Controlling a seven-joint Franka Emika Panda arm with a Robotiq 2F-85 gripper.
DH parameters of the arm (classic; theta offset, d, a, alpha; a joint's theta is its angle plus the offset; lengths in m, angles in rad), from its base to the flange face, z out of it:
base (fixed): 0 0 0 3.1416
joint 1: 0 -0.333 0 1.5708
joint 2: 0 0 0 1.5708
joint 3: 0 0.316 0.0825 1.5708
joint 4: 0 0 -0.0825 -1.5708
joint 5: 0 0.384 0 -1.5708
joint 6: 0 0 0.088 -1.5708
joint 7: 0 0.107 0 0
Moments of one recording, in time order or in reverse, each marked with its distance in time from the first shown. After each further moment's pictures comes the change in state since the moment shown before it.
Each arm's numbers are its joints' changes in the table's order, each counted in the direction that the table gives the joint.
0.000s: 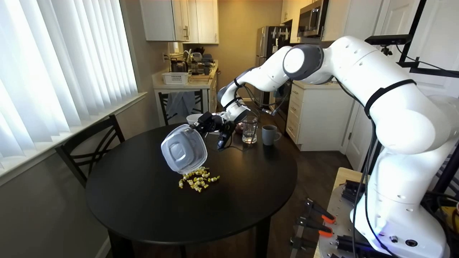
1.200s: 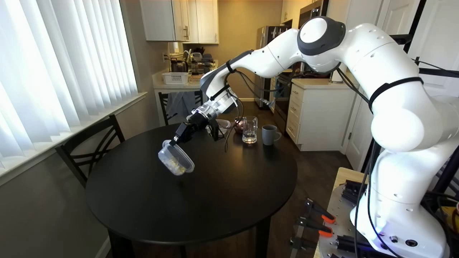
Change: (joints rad) arm 0.128 -0.142 0.377 -0.217 -0.374 -0.939 0.151
